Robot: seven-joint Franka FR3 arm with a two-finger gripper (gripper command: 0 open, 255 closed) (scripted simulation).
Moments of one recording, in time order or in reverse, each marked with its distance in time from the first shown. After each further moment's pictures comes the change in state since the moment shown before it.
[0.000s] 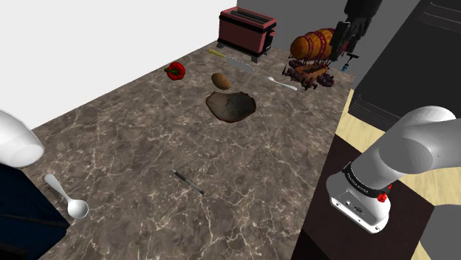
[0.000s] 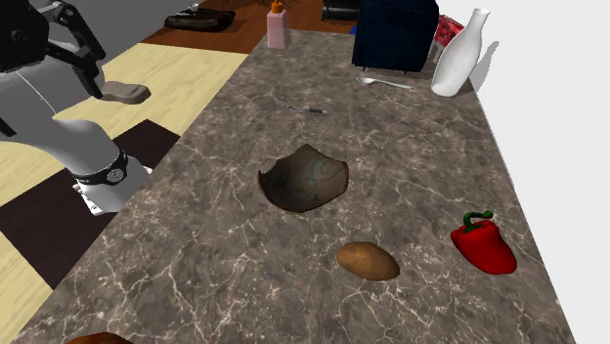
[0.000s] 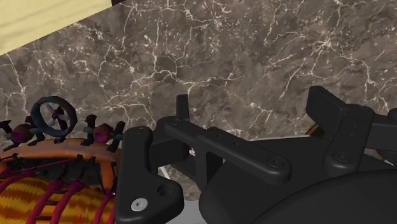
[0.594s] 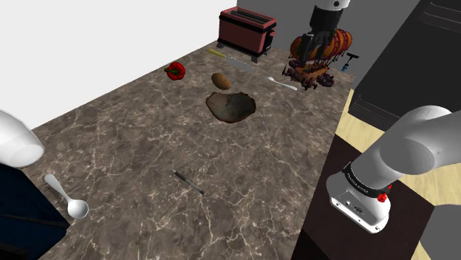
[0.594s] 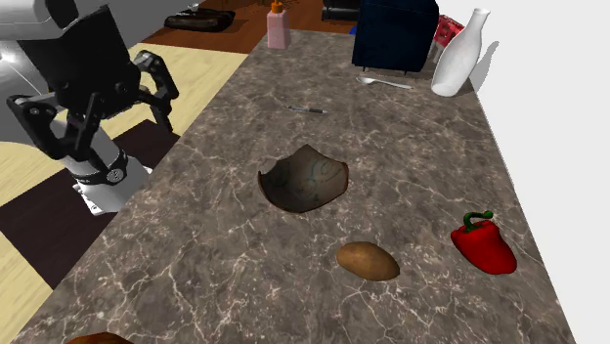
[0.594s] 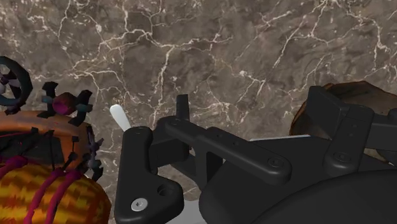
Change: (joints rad) arm 0.026 0.183 0.047 -0.013 0.033 0.229 0.063
